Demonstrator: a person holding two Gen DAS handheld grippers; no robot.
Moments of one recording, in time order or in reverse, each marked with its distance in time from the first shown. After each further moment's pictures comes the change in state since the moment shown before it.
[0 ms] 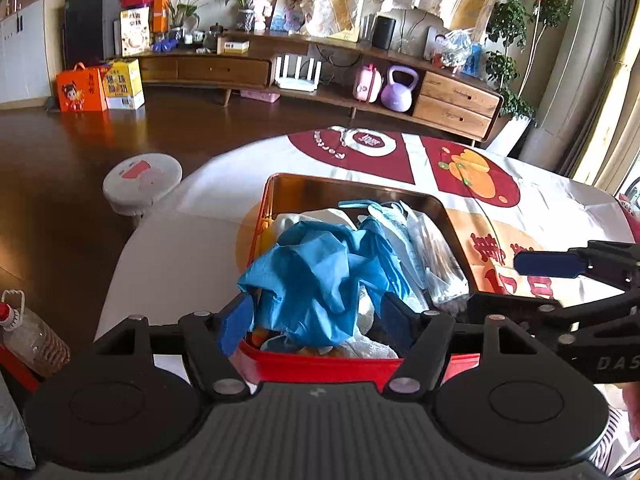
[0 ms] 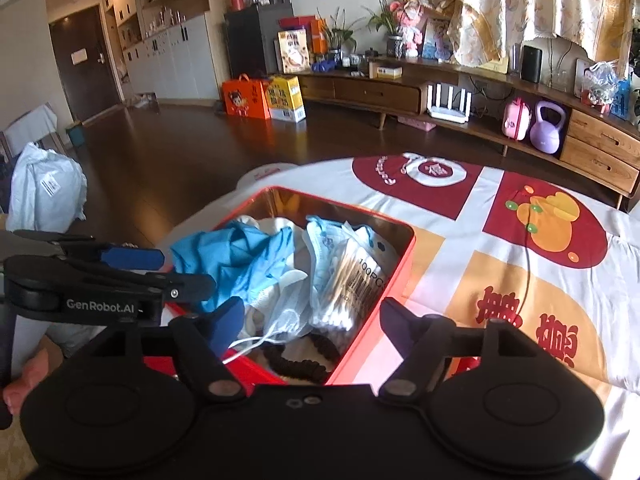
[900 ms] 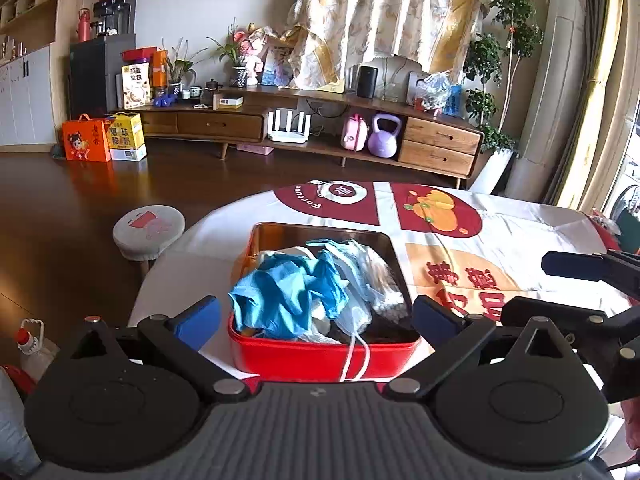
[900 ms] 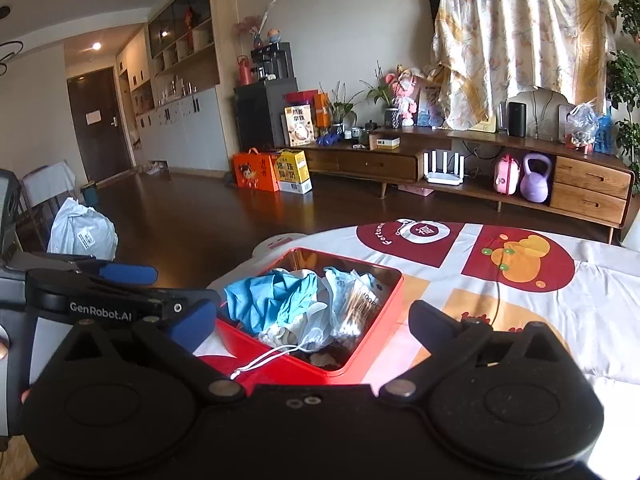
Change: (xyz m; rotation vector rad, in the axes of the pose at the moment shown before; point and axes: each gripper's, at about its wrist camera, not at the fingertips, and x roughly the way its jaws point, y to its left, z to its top) left arm -0.088 -0.037 -0.019 0.038 -0.152 -0.005; right arm -0.095 0.011 -0.028 0.021 -0.229 0.012
